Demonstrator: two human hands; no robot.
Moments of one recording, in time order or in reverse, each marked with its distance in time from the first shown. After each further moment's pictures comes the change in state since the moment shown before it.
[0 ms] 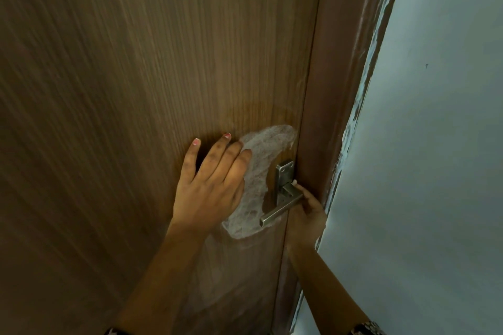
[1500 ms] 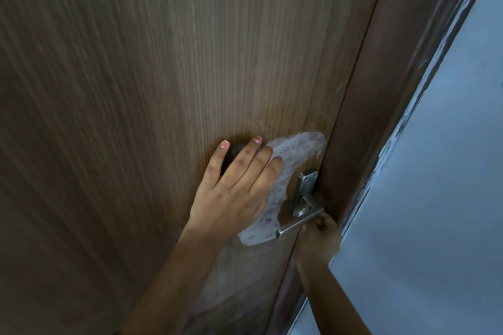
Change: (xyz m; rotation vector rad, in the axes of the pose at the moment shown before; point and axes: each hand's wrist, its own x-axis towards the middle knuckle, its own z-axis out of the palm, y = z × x) left_hand 0.002 0.006 -0.006 0.008 0.054 -0.009; right_hand -0.003 0.010 0.006 -0.192 0.202 0.112
